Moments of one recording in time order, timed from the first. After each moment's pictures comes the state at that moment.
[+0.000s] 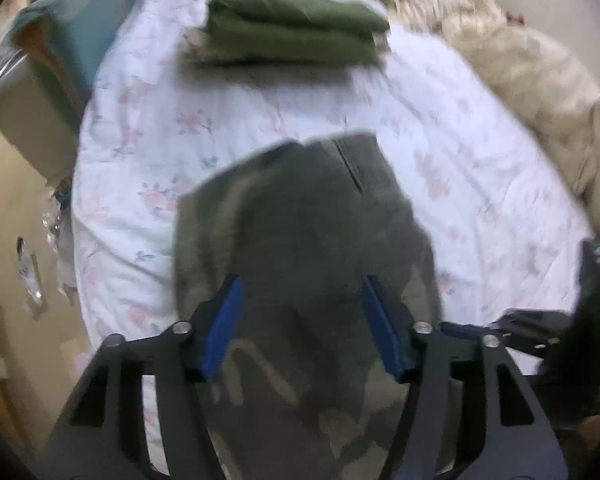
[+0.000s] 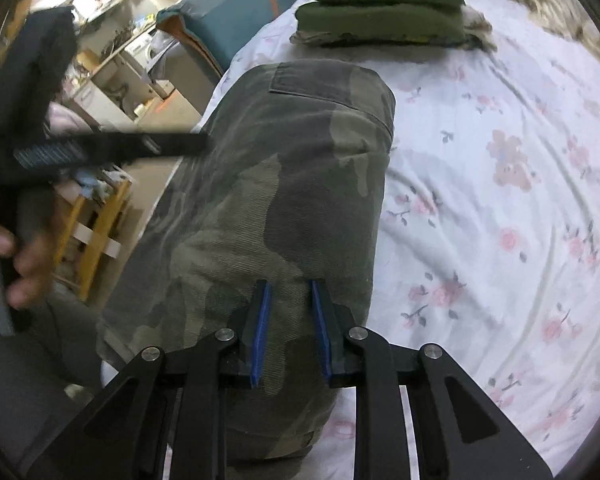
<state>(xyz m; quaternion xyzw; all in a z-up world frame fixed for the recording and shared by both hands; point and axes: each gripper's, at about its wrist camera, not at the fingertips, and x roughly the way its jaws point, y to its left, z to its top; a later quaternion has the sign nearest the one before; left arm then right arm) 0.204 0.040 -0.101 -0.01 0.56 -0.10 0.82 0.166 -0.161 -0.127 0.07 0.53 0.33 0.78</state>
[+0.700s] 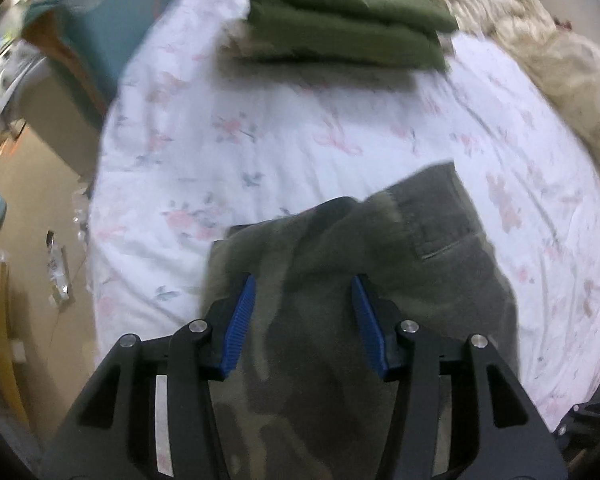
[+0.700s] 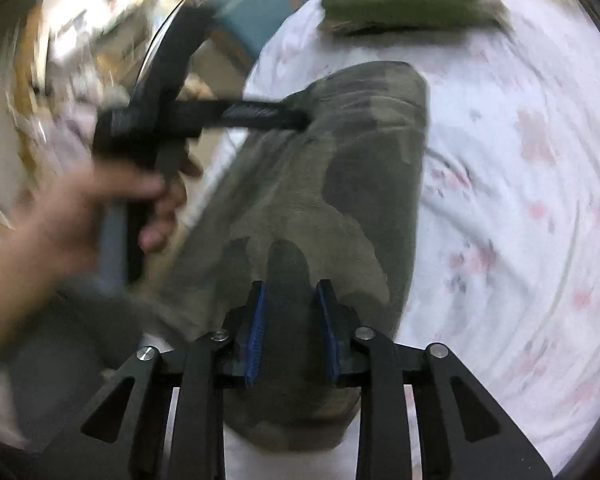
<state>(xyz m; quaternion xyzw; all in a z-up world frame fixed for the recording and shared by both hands) 0.239 0.056 -0.124 -0.01 0.54 -0.01 0.84 0.144 -0.175 -0.112 0.14 0.54 0.37 0.74</state>
